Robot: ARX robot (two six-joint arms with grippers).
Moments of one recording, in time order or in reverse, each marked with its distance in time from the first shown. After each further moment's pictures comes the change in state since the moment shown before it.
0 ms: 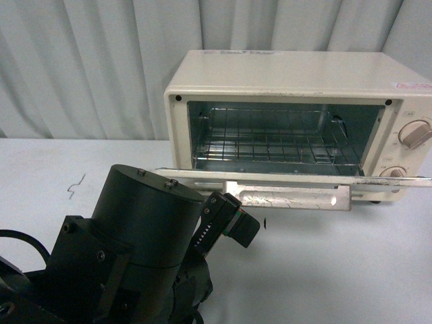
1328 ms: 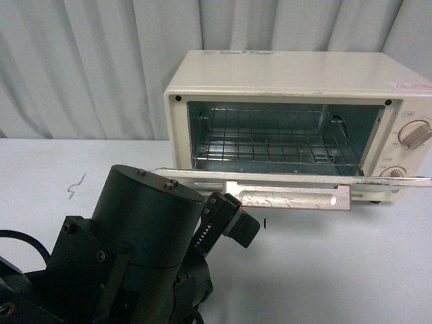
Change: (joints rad) left arm 0.000 0.000 0.000 0.000 0.000 0.000; right arm 0.000 -0.629 -0.091 -0.515 0.000 0.001
